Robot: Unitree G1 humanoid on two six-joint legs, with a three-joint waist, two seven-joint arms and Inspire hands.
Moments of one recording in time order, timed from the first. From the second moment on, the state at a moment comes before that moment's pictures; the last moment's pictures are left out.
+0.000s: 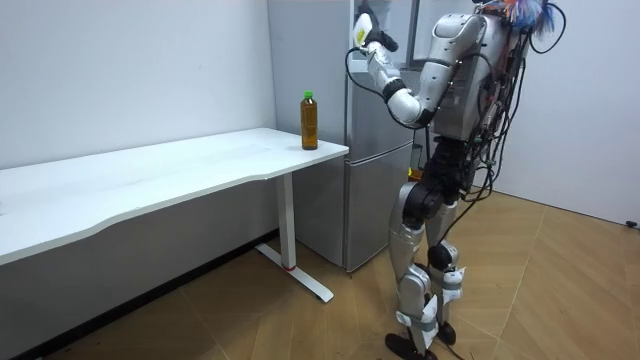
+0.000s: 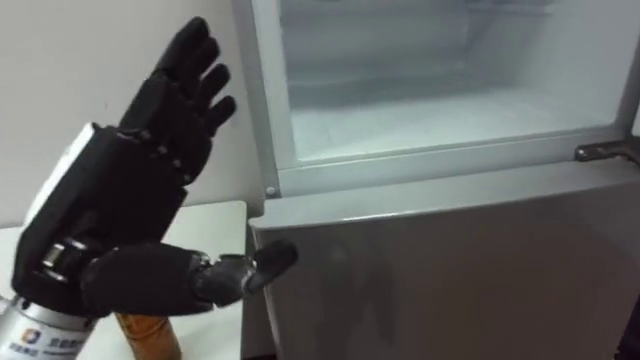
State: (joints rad) left arm -0.07 0.20 0.01 -0.54 -0.26 -0.07 -0.14; right arm 0.11 -0.24 0.03 1.28 0.42 -0.07 0.15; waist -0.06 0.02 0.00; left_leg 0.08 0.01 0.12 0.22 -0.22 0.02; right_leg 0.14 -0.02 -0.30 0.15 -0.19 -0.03
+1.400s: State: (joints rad) left arm 0.31 0.15 0.37 0.30 -0.38 -0.16 0.40; right arm 0.29 -0.21 -0.16 1.05 0.29 -0.06 0.08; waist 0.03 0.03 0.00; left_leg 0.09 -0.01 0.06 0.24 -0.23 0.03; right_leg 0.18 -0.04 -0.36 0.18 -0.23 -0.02
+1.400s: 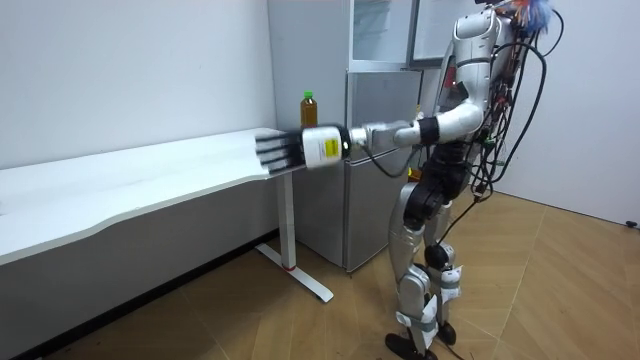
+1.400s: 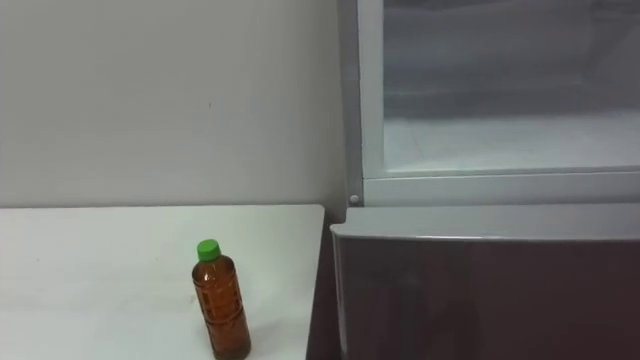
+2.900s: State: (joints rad) left arm 0.25 0.15 0.05 1.04 0.04 -0.06 0.20; right arm 0.26 -0.22 -0.01 1.09 0.36 -0.06 0.07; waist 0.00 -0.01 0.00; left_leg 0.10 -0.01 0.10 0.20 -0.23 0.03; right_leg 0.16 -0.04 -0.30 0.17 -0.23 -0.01
